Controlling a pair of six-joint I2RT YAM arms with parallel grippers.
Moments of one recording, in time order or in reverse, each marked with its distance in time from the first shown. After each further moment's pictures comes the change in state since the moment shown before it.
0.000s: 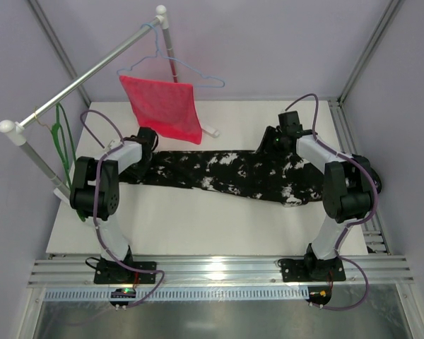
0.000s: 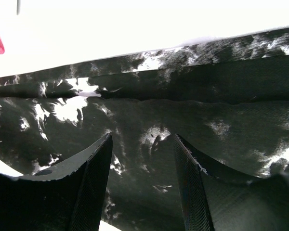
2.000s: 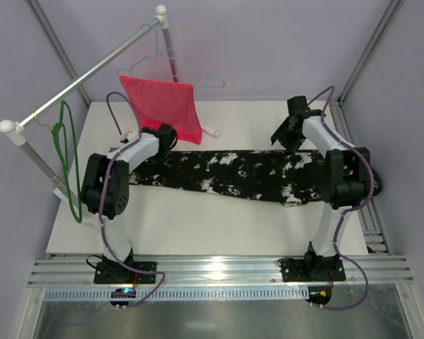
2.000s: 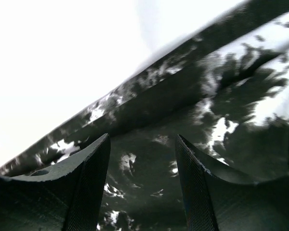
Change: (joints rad) left arm -0.150 0.055 0.206 -0.372 -0.163 -0.003; right arm -0.084 0.142 0.297 -0.340 0.196 0.235
